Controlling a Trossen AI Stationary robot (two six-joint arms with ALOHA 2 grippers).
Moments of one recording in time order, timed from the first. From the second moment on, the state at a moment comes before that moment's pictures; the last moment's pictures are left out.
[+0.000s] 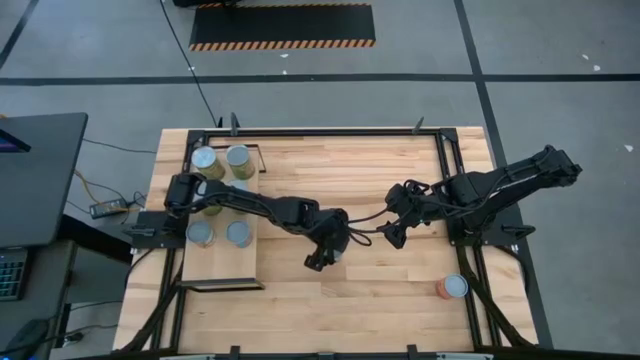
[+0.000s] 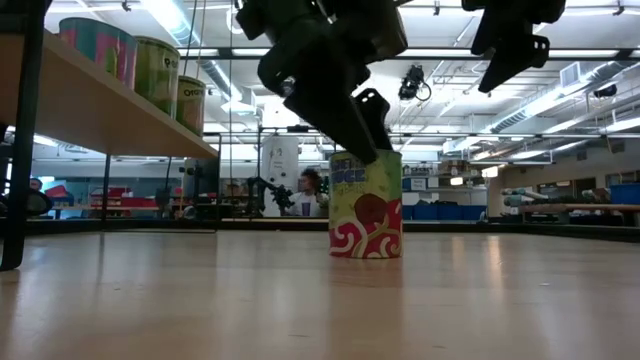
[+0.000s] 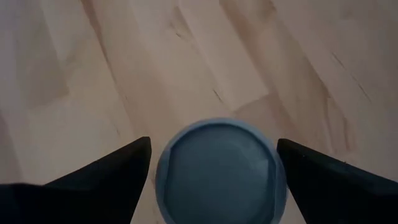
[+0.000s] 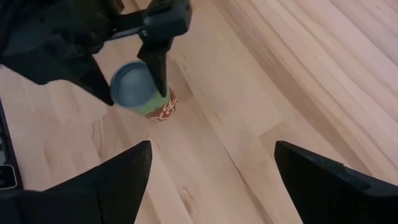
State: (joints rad) left arm -0.11 2.00 1.50 -0.45 0.13 0.30; right arm 0.28 1.16 1.04 -0.87 0.29 0.79
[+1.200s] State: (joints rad) left arm -0.06 1.76 1.50 -0.55 0.07 -0.44; right arm 0.27 1.13 1.04 -0.94 0.29 0.60
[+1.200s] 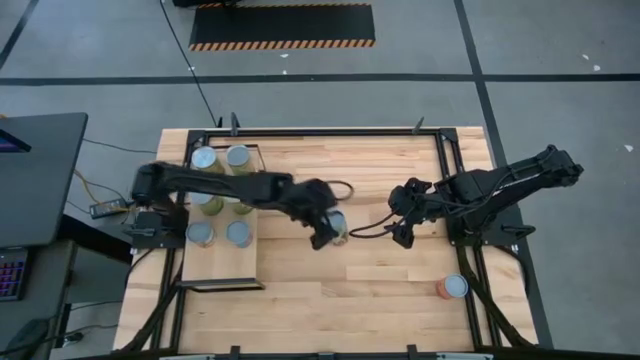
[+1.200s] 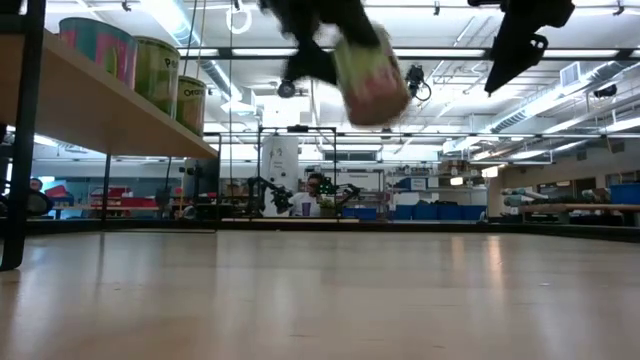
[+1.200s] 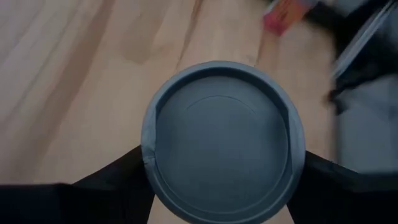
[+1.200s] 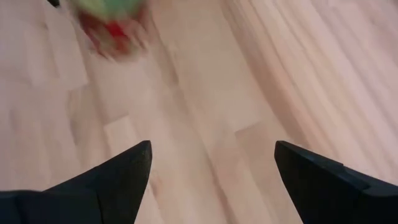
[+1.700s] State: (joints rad) left arm -0.43 1.37 1.50 -0.75 0.10 -1.22; right arm 0.08 1.15 1.04 -0.76 0.37 0.34
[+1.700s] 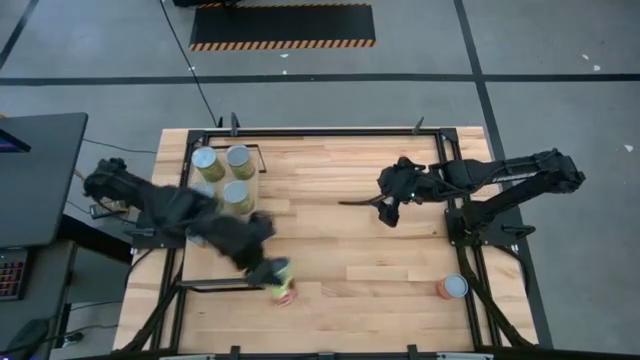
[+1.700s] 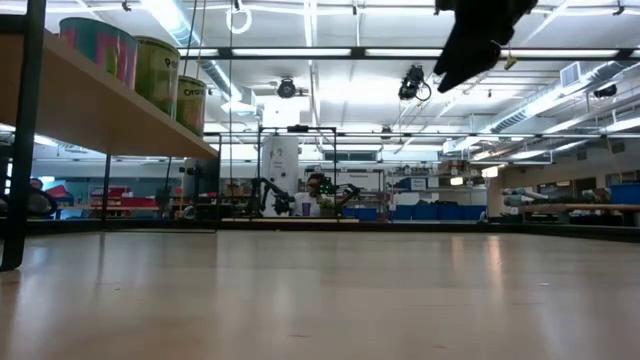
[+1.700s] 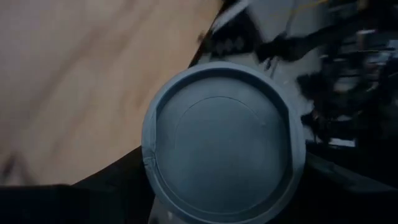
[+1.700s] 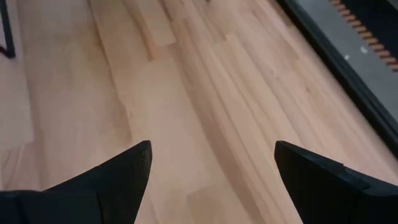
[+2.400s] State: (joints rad) left arm -1.03 1.23 1.49 -1.56 -0.41 -2.04; right arm -0.01 1.28 1.04 -0.67 0.28 0.47
